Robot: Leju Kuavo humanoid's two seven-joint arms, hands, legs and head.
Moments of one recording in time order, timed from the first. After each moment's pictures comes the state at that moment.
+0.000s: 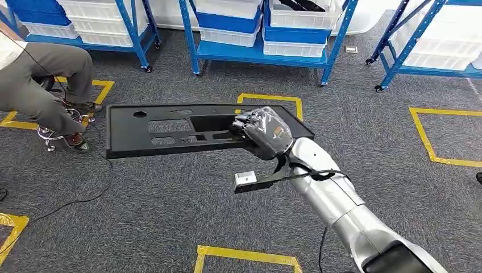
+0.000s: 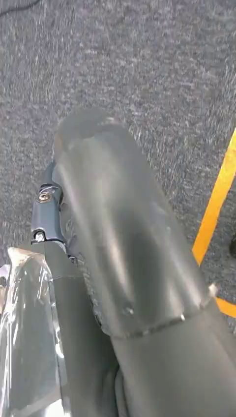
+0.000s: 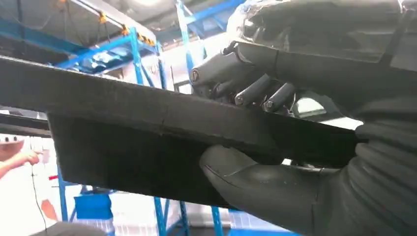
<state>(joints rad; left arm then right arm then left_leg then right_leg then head) -0.08 -0.12 0.71 -0.20 -0.46 0.40 -0.51 -0.78 -0.03 0.75 -0.95 0.85 -0.37 -0.58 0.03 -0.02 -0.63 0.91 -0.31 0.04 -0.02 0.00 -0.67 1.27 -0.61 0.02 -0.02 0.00</state>
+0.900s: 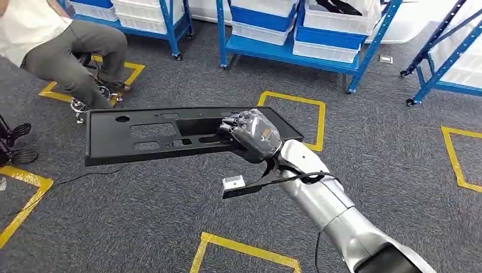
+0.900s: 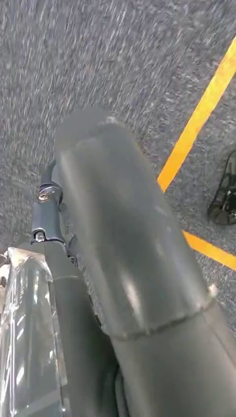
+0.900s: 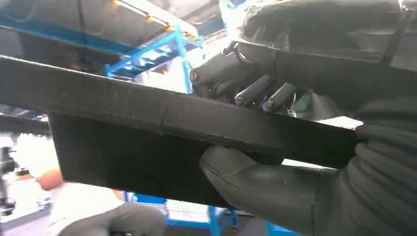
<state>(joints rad) -0.07 -0.11 0.71 -0.20 -0.50 0.30 -0.27 -0.78 0.01 0.75 -0.99 0.87 -0.35 -0.56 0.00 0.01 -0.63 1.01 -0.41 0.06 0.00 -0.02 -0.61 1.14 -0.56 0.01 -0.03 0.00</state>
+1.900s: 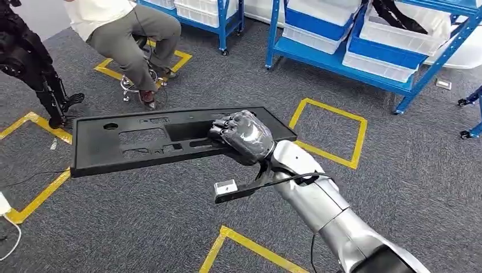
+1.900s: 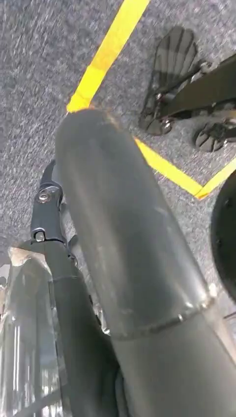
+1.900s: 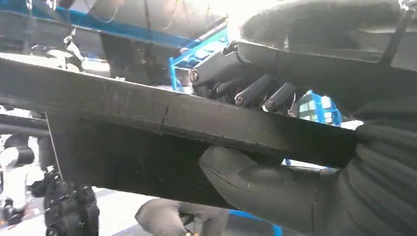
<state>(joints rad) -0.07 -0.12 0.70 -0.19 -0.54 0.06 0.13 -0.76 0.05 0.76 -1.02 0.92 -0.31 -0.54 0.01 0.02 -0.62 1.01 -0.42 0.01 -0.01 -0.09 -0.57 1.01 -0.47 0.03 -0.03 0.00</state>
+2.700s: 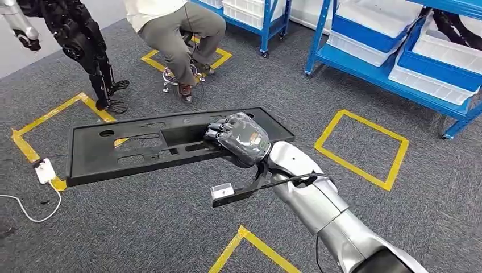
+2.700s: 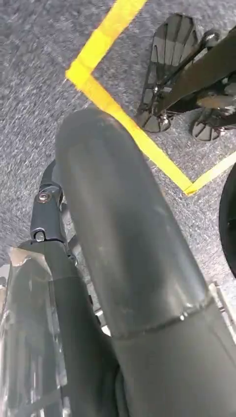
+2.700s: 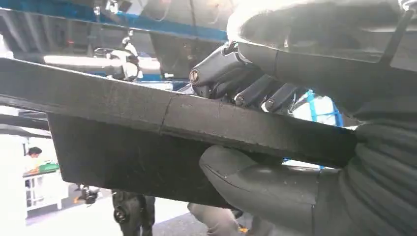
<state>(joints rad) -0.07 -0.11 0.69 -0.19 -0.59 0.04 0.14 -0.74 0.04 0.75 -1.07 0.96 -0.27 -0.53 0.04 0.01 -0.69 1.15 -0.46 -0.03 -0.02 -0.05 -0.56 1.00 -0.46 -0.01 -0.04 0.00</state>
